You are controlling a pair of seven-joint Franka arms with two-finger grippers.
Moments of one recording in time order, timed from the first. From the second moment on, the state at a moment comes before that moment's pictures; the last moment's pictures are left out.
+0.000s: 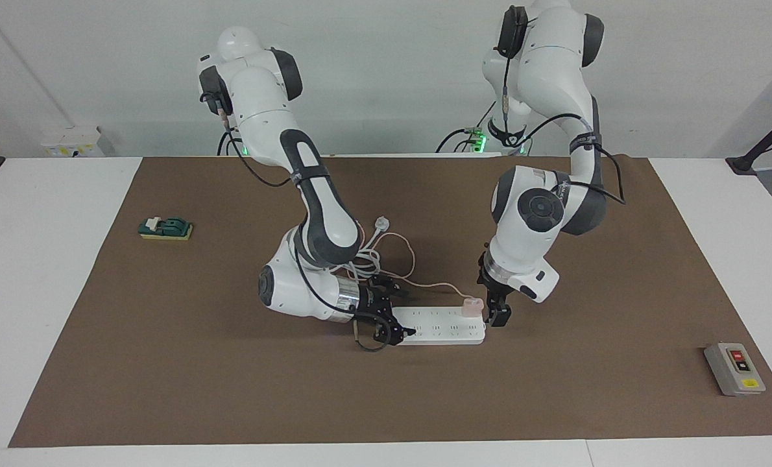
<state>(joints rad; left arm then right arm) -0.41 0.56 0.03 -1.45 -0.06 2.00 -1.86 0.33 0.88 0.02 -1.23 1.05 2.08 1.24</state>
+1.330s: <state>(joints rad) -0.44 0.60 0.04 -1.43 -0.06 1.95 -1.89 0.35 0.95 0.02 -1.17 1.05 2.13 1.21</state>
